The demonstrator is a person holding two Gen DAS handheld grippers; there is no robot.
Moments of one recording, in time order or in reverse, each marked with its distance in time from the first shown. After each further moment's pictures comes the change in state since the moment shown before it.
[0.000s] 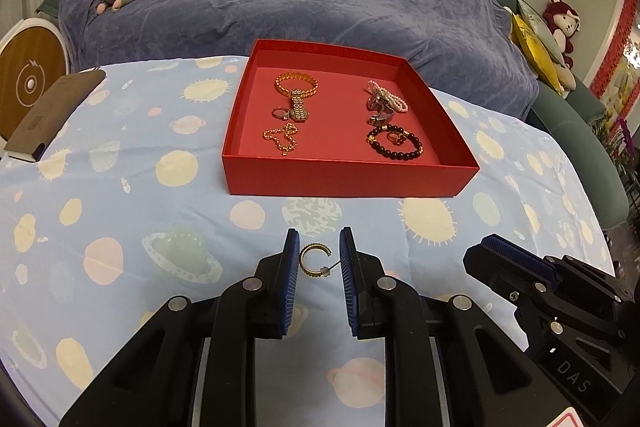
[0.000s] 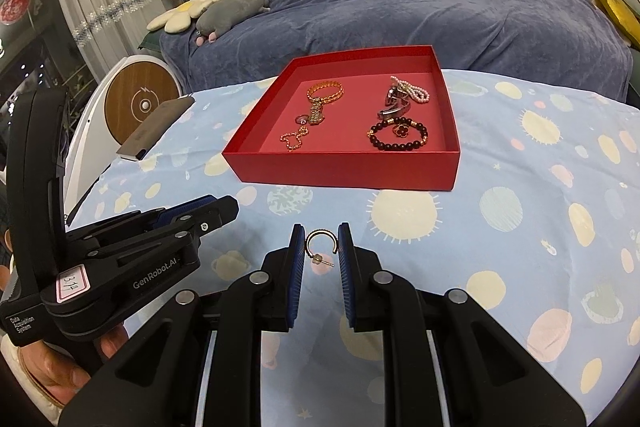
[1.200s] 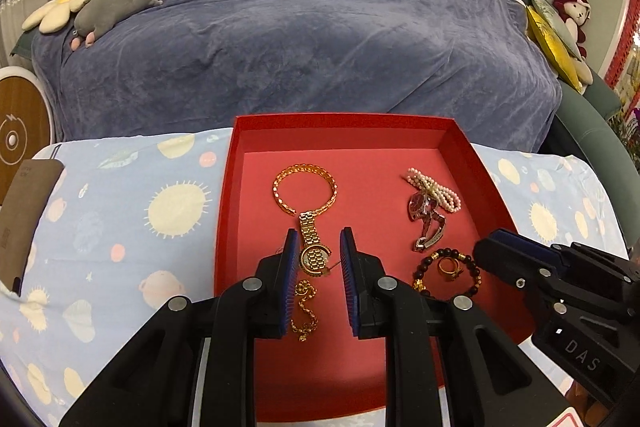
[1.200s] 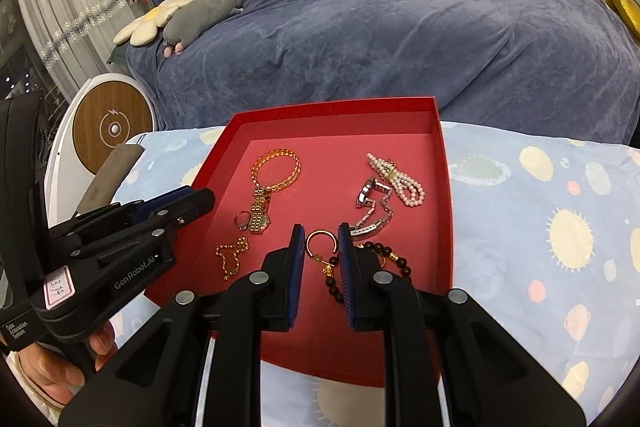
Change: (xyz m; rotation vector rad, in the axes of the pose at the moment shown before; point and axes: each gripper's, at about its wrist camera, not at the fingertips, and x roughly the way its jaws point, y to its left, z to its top) left arm 0.104 0.010 0.135 0.080 0.020 0.039; right arm 0.110 -0.047 0.131 0.027 0.057 -0.022
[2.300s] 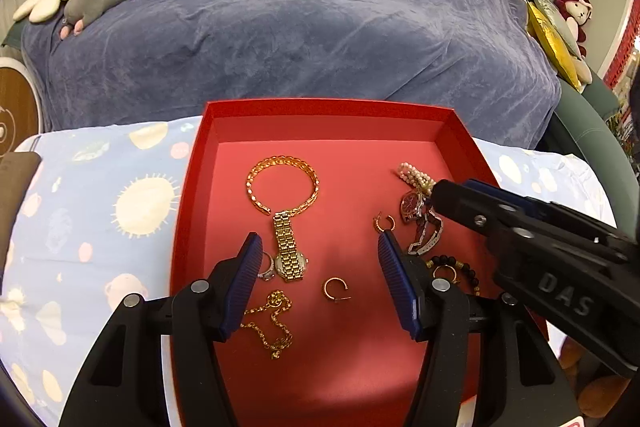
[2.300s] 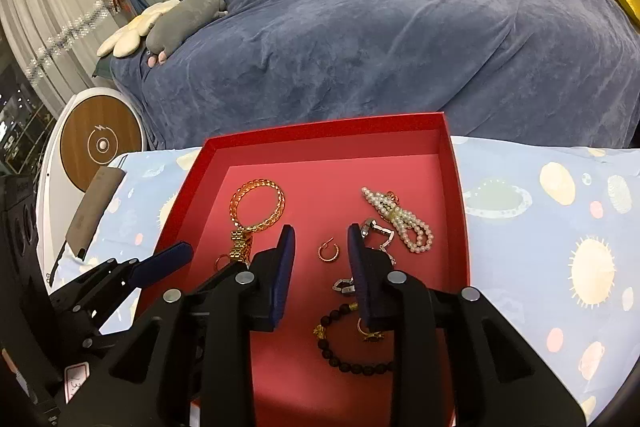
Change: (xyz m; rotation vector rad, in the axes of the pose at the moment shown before) left arm 0.023 -0.009 0.003 -0.015 0.028 -0.021; right arm 0.021 -0.011 0.030 0.049 -0.013 -0.019
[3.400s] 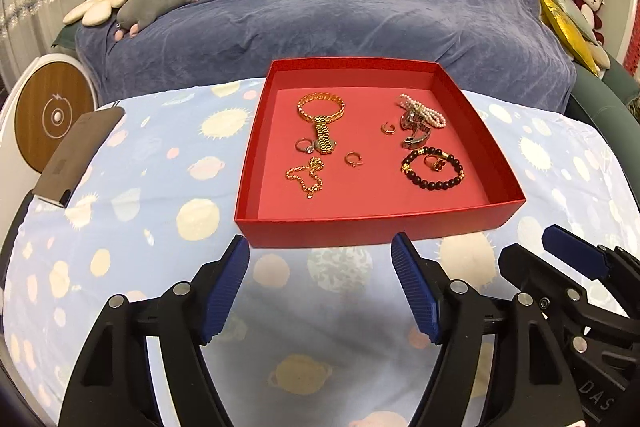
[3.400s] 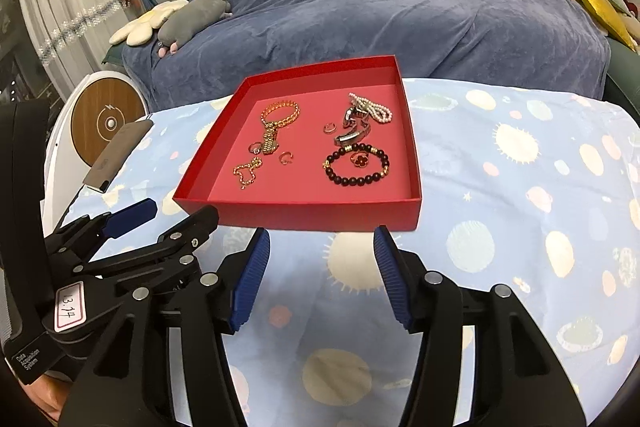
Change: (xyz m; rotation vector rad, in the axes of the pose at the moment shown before) left arm -0.091 -0.018 -0.100 -0.002 -0.026 0.172; right arm -0.112 0.019 -0.128 -0.006 -0.039 -0.062
